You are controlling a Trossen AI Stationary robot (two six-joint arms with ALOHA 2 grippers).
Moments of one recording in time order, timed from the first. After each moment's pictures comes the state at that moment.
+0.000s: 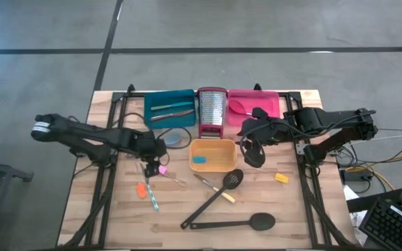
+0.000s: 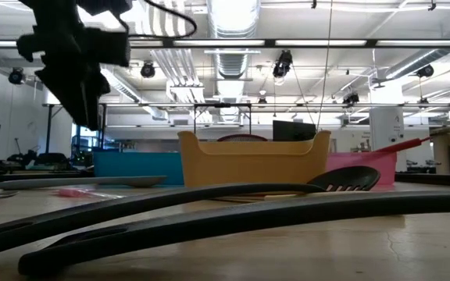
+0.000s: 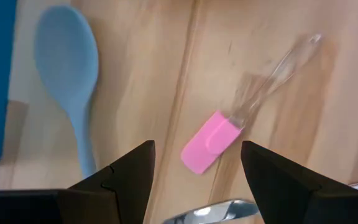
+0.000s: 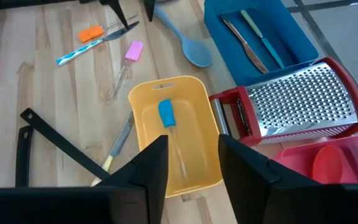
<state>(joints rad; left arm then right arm) -0.09 1.20 0.84 -0.86 -0.10 -0.31 0.18 1.38 1.60 -1.07 0.29 0.31</state>
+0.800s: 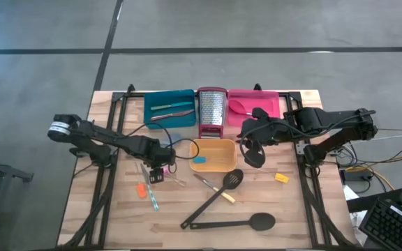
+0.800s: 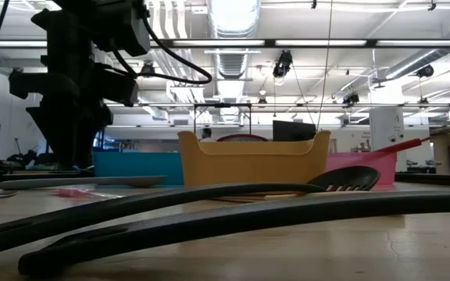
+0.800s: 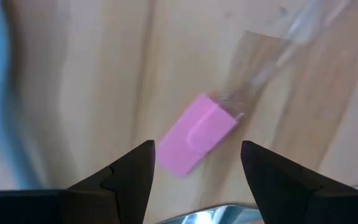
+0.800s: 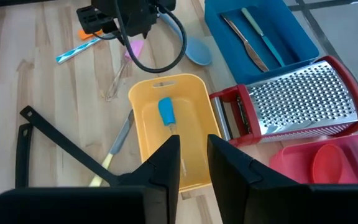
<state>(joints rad) -0.11 1.43 0.83 -0.80 -0.01 -0.32 0.18 1.38 1.60 -1.07 0.29 0.31</state>
